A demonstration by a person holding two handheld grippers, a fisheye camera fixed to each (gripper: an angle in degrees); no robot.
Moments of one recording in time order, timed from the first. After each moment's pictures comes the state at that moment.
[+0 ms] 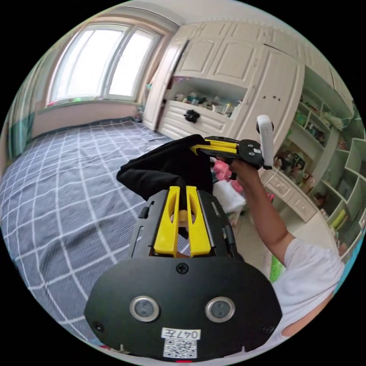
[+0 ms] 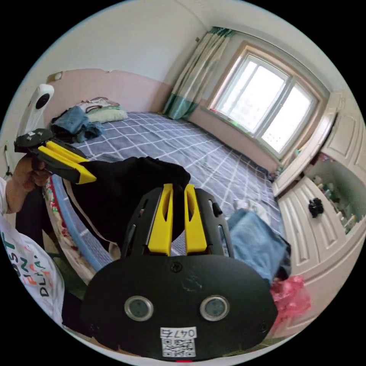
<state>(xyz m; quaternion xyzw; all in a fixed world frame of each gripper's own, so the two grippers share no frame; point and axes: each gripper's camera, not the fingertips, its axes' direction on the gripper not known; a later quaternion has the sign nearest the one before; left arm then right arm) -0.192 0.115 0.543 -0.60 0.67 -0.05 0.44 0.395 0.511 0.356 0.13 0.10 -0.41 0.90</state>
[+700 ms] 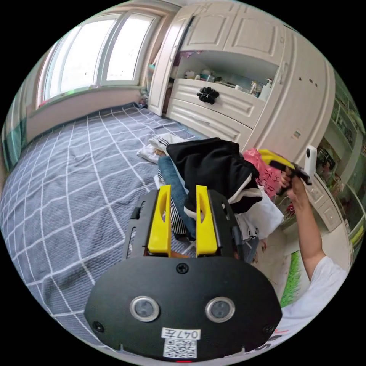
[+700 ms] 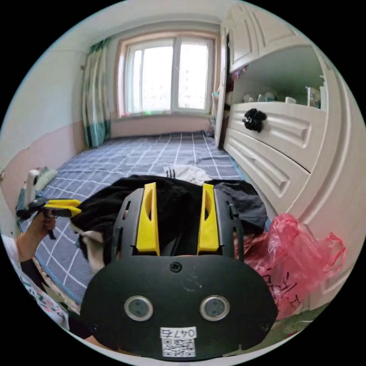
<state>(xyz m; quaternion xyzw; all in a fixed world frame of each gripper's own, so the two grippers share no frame) 0.124 0.204 0.482 -0.62 0.65 0.02 0.44 0.768 0.456 0.348 0.17 0.00 -0.18 0.97</state>
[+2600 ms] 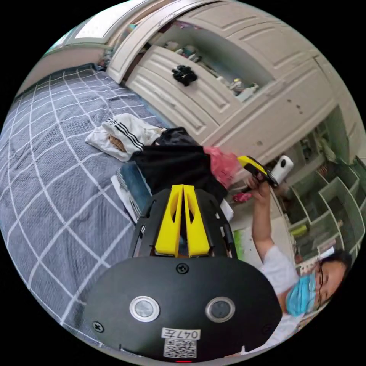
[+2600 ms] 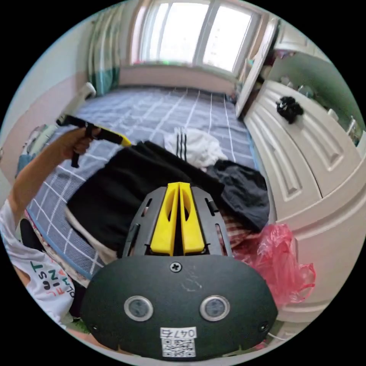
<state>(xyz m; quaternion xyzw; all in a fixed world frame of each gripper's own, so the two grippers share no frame) 0.167 0.327 0.592 -0.67 0.72 -0.06 0.18 0.626 0.338 0.400 0.10 0.00 -0.23 0.97</state>
